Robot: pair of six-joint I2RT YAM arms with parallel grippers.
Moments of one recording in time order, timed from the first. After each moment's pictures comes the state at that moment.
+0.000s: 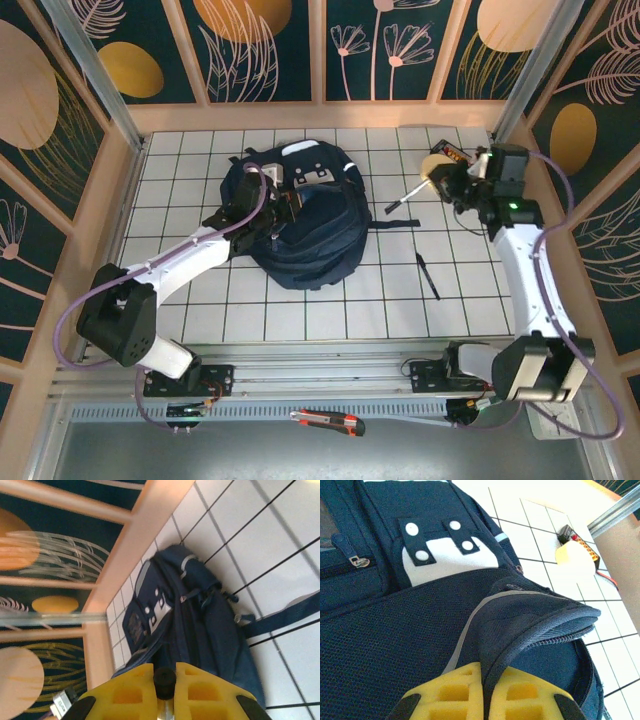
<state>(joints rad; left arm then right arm) -0.55 1.51 1.00 -0.02 0.04 -0.64 0.05 1.26 1.18 -0.50 -0.53 0.92</state>
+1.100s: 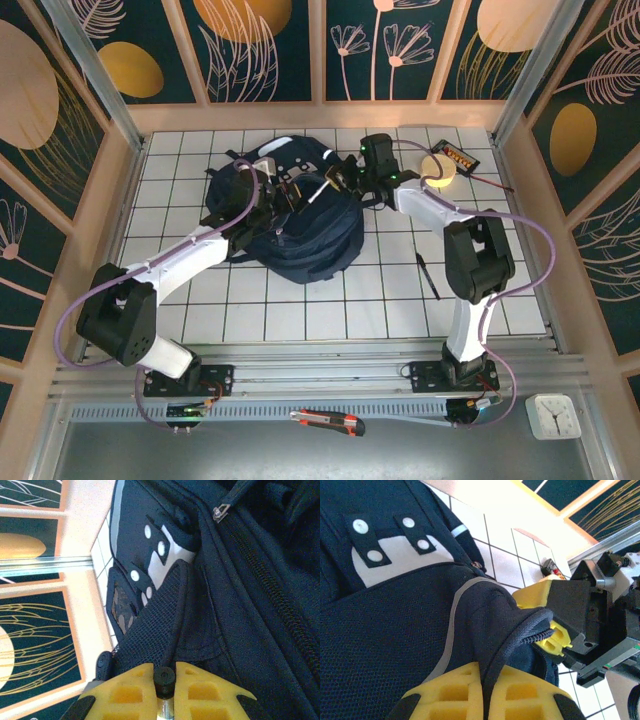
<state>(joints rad) -0.53 1.51 1.00 0.07 0.05 -0.78 0.47 1.91 1.43 -0.14 -0.41 1.16</state>
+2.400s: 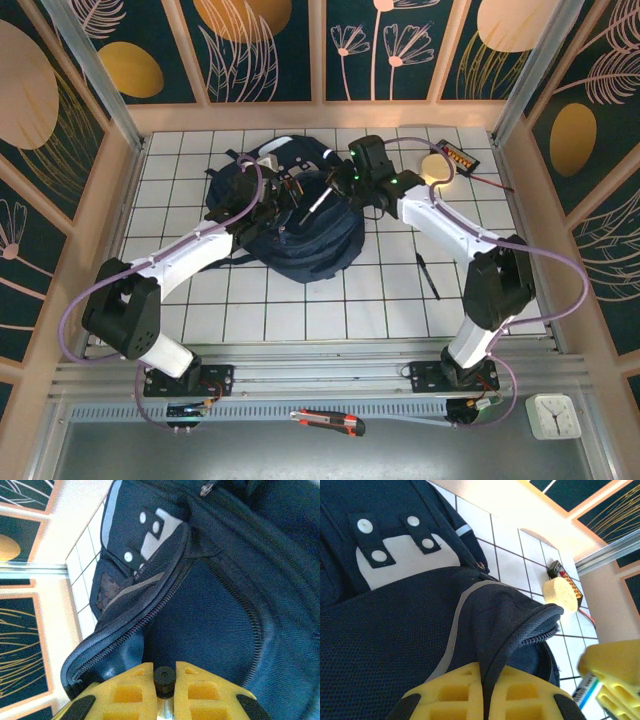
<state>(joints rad) -0.54 1.55 1.06 0.01 0.01 -0.80 0.58 1.68 1.43 -0.45 -0.10 1.11</state>
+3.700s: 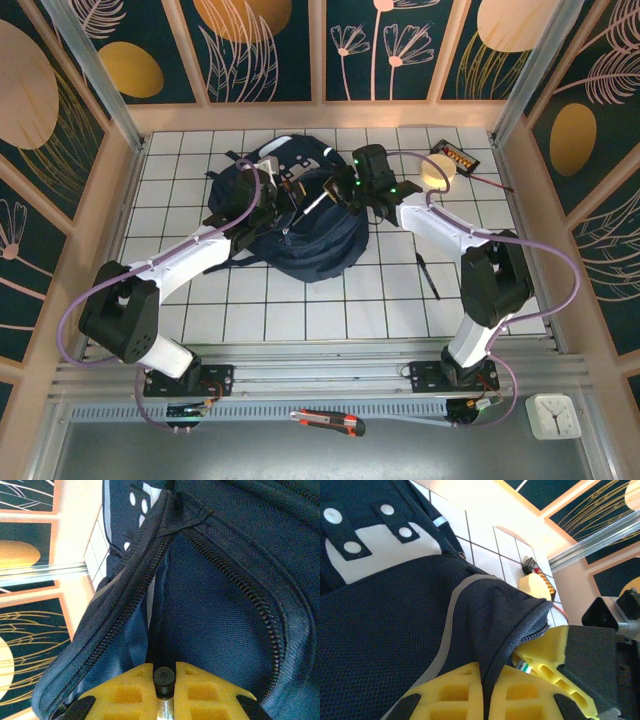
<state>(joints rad) -0.54 1.52 1.00 0.12 0.10 -0.82 0.56 1.72 1.31 -0.22 -0.25 1.29</state>
